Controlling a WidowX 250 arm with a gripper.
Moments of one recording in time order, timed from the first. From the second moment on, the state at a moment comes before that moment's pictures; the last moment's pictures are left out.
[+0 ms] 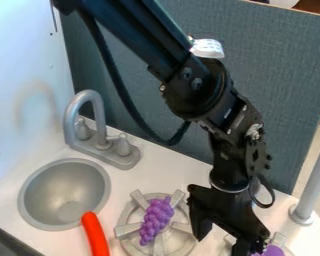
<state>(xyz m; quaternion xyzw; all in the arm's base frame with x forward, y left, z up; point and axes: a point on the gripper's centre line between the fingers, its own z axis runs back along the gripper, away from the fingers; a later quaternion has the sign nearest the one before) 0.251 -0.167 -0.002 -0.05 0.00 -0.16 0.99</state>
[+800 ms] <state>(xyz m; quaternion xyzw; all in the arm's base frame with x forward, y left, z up) 0.277 -0.200 -0.008 -0.10 -0.01 -0.23 0.97</state>
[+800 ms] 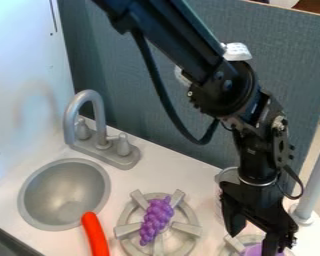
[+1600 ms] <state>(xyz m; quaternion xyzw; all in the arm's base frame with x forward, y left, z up) 0.278 -0.223 -0.037 -0.11 0.01 -0.24 0.96</state>
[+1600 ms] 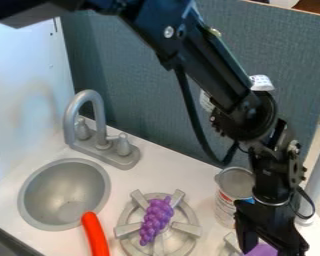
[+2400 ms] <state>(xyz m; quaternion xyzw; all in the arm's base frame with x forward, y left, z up) 0.274 -0.247 -0.067 -0.12 0.03 -0.23 0.96</state>
